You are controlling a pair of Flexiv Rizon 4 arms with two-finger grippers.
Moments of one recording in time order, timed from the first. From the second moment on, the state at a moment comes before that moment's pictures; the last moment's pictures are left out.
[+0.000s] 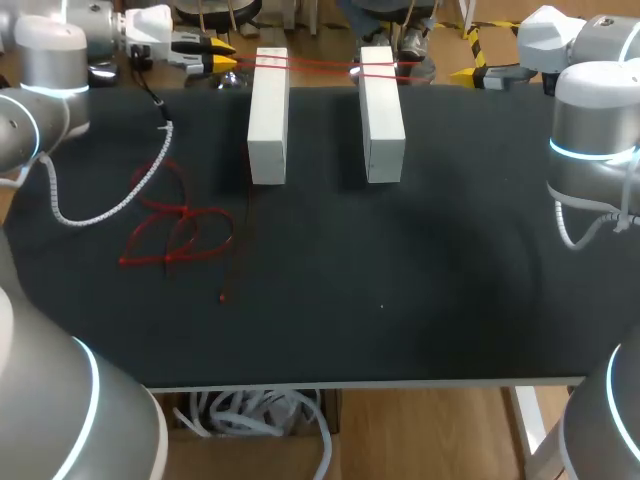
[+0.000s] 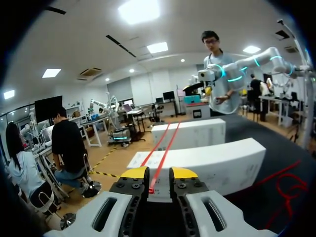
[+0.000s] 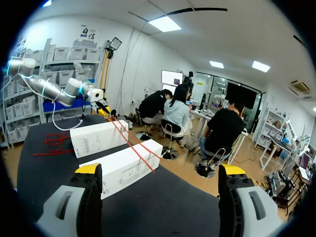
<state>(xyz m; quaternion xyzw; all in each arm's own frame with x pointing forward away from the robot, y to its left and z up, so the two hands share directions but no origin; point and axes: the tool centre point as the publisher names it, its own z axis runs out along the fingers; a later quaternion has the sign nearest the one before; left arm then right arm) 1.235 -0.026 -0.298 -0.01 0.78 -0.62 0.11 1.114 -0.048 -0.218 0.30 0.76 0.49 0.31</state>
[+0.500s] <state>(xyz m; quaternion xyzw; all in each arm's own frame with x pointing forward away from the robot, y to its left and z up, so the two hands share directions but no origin) 1.242 -0.026 -0.308 -0.01 0.77 -0.62 0.13 1.114 -0.048 -0.218 0.30 0.76 0.49 0.31</state>
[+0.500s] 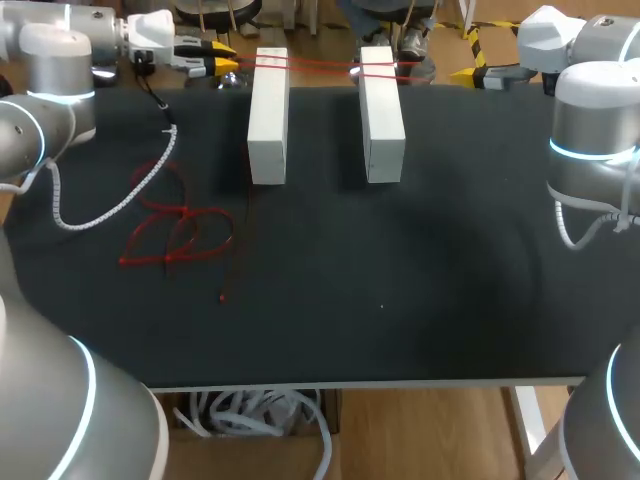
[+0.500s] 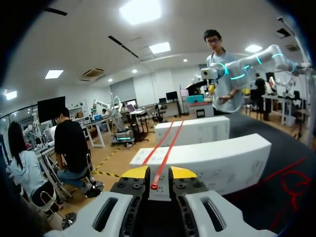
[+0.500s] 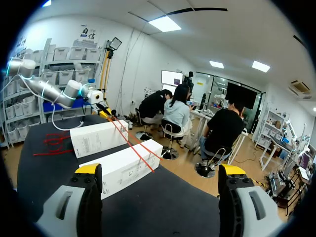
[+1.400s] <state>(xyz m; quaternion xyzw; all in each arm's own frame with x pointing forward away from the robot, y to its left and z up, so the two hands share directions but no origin) 1.243 -0.024 -0.321 -0.02 0.77 -0.63 0.14 1.114 -0.048 -0.218 0.30 0.76 0.49 0.31</state>
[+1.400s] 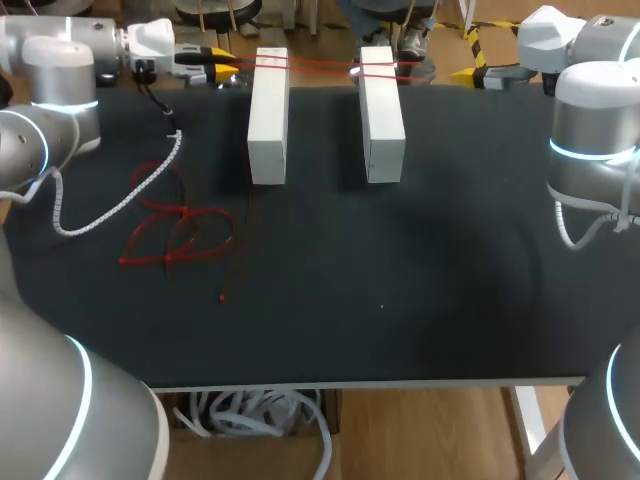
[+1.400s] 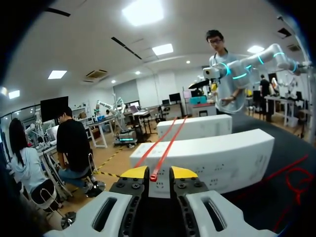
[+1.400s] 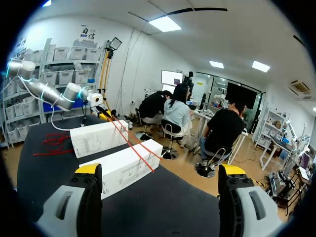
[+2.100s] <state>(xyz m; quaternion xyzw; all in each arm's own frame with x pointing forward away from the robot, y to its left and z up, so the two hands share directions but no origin) 1.240 -0.027 -0.323 -0.03 0.76 -0.64 0.14 1.114 -0.048 -0.218 0.30 0.76 0.49 0.31</state>
